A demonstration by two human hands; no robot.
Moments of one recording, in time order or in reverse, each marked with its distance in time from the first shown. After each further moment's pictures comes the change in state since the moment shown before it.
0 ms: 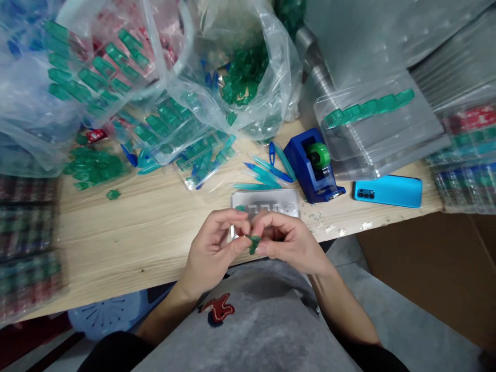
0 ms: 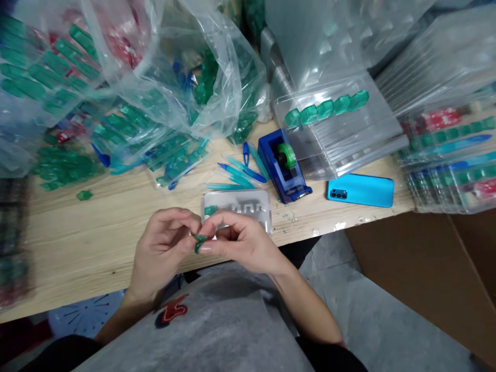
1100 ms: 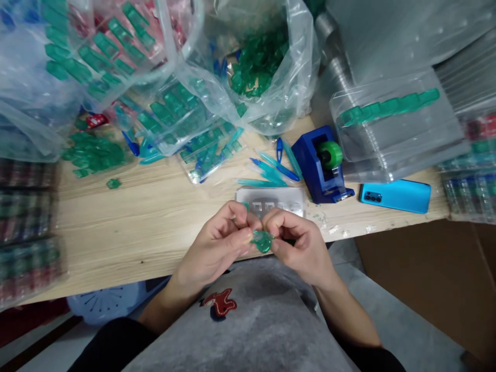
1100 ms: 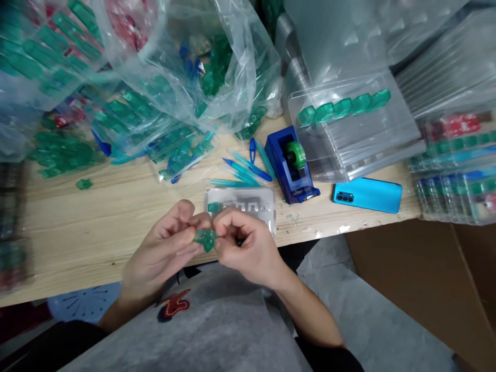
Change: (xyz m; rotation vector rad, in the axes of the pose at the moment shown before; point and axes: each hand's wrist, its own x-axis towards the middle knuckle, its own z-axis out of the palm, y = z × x) left_hand 0.007 0.011 0.000 -0.747 -0.088 -0.562; right_hand -0.002 -0.009 0.010 -0.209 0.167 -0.144
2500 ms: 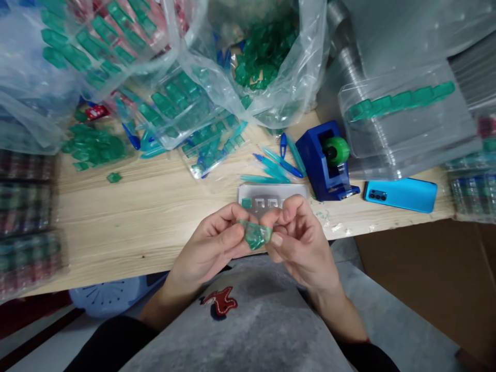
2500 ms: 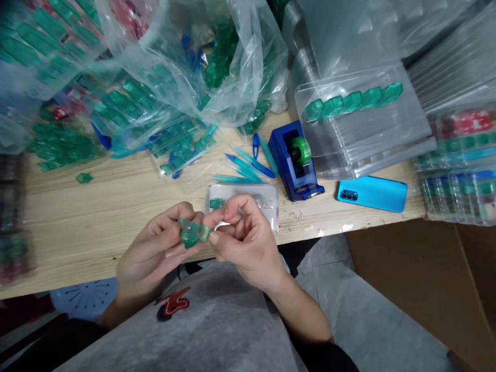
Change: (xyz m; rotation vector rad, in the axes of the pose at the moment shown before) left_hand -0.004 0.004 -0.005 0.007 -0.003 0.005; right_hand -0.003 0.005 0.016 0.588 0.010 0.088
